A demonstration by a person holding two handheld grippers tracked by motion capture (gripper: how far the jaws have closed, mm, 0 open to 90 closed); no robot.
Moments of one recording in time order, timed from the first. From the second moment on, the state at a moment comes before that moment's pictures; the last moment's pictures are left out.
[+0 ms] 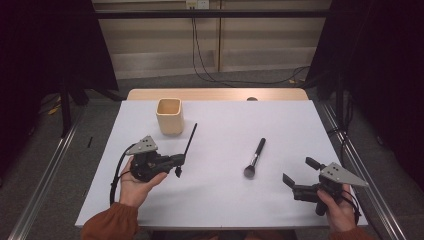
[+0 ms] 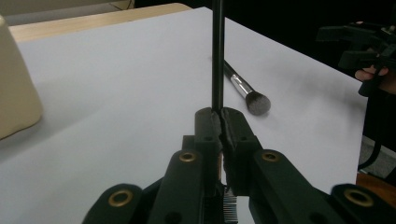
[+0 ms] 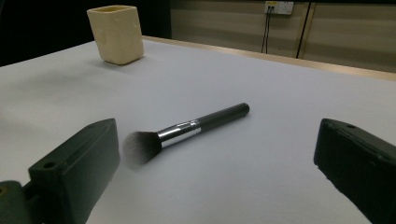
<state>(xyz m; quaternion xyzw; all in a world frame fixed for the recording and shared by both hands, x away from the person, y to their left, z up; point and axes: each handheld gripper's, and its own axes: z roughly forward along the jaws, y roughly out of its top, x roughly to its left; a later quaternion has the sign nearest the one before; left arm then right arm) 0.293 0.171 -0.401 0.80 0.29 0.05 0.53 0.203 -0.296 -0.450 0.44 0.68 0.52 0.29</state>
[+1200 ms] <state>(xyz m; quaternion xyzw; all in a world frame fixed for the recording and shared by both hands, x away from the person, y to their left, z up) 0.286 0.102 -0.399 0.84 0.20 -0.03 0.50 0.216 -0.272 -0.438 0.38 0.71 0.55 0.23</state>
